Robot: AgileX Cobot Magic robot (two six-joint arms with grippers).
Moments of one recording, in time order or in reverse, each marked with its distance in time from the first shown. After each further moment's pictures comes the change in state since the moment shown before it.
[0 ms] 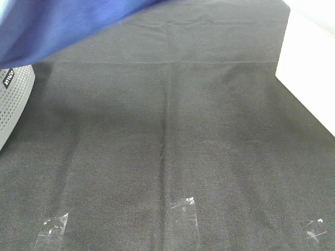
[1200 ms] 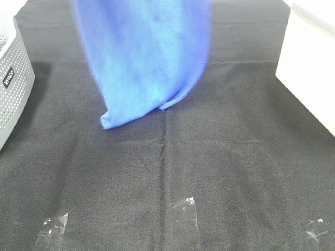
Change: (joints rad) left arm 0.270 0.373 -0.198 -0.074 -0.521 -0.190; right arm -0.082 0.182 -0.335 -0.274 -0.495 0.194
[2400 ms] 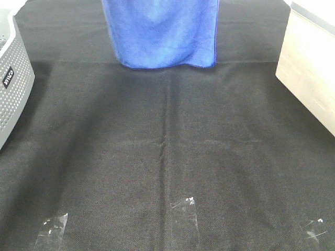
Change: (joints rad) left arm 0.080 0.712 -1.054 0.103 0.129 -0.067; right arm -0.106 0.348 -0.373 0.072 -0.405 0.055
